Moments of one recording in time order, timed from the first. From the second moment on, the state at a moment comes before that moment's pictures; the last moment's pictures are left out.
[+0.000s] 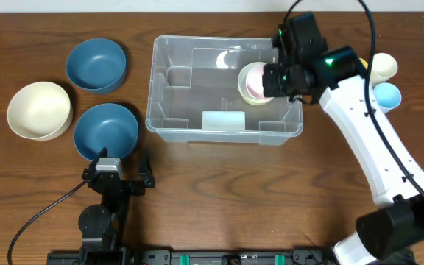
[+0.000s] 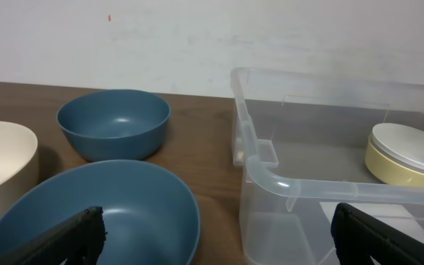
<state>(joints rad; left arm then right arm) 0.00 0.01 0.02 -0.11 0.08 -0.11 0.37 1.75 1.75 -1.10 -0.05 0.32</state>
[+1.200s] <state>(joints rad) 0.00 0.01 0.02 -0.11 0.08 -0.11 0.47 2.07 1.78 -1.16 0.11 0.29</state>
